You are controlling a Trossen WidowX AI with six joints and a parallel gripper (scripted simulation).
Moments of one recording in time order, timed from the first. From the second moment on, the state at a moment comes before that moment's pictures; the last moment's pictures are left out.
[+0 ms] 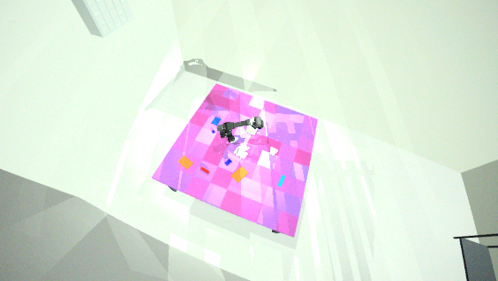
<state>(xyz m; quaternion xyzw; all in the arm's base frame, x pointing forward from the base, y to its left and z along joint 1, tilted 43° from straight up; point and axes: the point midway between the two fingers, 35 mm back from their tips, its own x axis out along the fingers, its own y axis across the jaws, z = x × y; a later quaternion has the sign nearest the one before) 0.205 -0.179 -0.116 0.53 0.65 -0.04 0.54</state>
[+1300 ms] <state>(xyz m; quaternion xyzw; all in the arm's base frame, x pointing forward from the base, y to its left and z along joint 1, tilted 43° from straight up) 0.245 -0.156 -0.088 0.53 0.65 -0.04 0.54</state>
